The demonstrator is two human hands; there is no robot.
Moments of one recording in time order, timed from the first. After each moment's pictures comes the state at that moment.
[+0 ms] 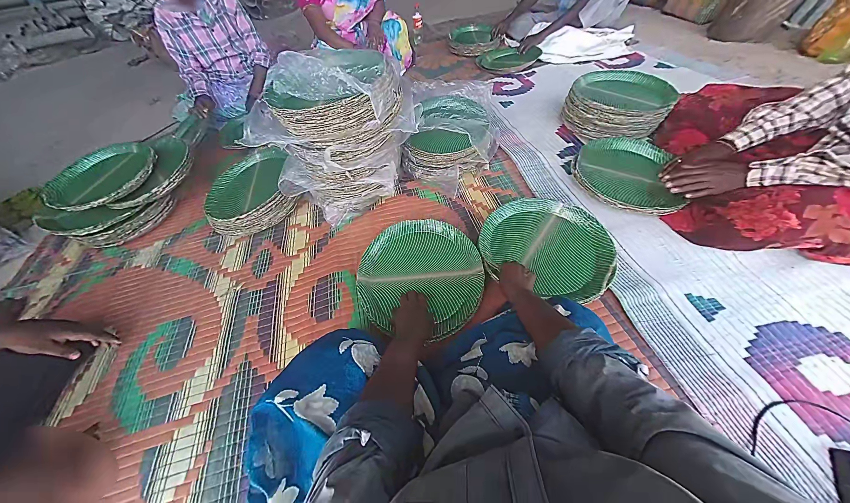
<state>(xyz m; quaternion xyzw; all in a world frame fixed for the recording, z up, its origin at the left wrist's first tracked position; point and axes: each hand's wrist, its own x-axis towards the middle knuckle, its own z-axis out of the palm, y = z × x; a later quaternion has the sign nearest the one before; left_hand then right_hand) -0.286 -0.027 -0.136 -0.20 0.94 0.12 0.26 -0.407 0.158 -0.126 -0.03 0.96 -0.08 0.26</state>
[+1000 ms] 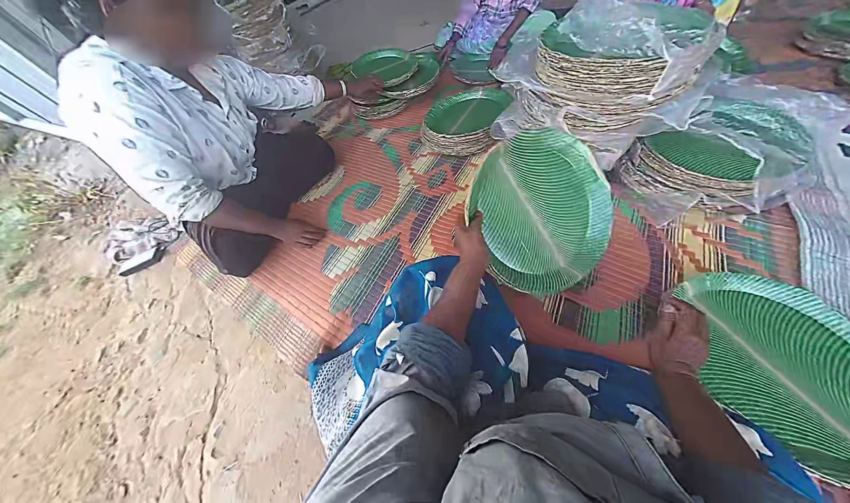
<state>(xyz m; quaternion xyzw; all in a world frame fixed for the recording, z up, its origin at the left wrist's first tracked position) -0.212 -0.122 -0.050 -0.41 0.44 0.67 -0.43 -0.386 0.157 -0.161 -0.30 0.87 -0.38 -0.13</state>
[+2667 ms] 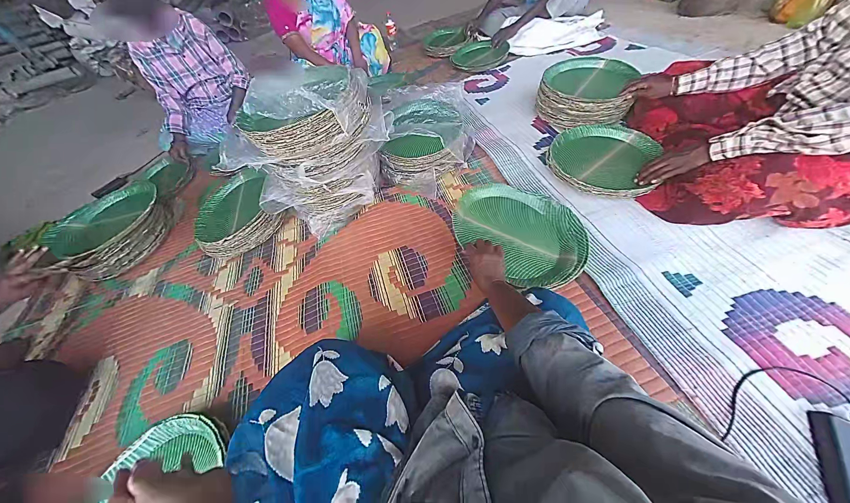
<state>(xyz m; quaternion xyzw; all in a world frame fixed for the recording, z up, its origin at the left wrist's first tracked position) -0.055 -0.132 -0.025 -0.49 0.51 0.45 -0.55 -0.413 0.162 -0.138 -0.19 0.96 -0.20 0.01</state>
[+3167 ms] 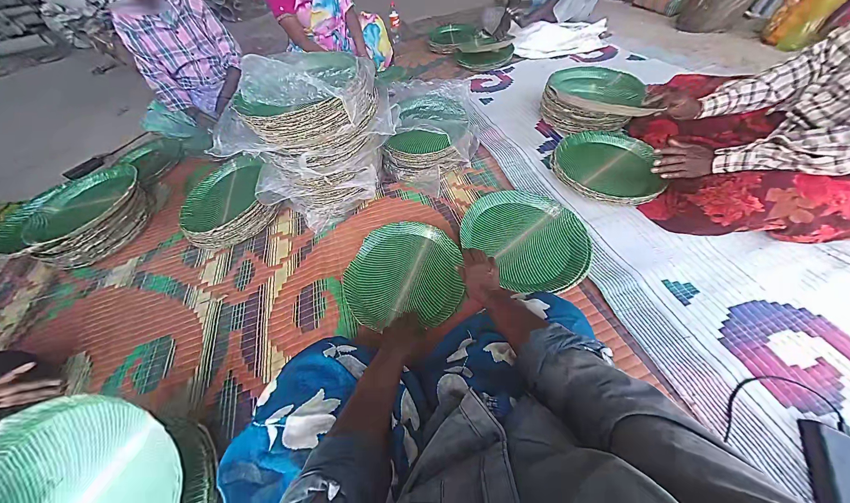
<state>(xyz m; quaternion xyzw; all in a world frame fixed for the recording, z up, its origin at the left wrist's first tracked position) -0.264 -0.024 -0.138 -0.14 0.92 0.15 0.35 -0.403 0.143 -0.141 -0.19 0.96 -0.15 0.13</state>
